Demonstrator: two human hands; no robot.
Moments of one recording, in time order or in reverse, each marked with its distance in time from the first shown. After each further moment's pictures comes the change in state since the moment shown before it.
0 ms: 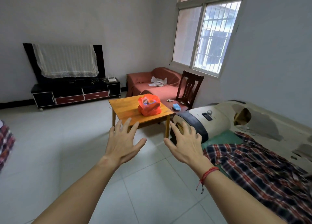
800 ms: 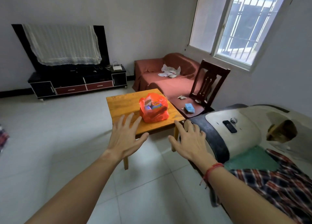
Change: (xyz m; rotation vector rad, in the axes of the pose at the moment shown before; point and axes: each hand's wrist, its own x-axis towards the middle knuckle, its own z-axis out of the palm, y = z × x) left_hand 0.373 -0.012 0.167 0.001 -0.081 -0.088; right_hand 0.403 0.115 0.129 -0.011 -0.137 -0.048
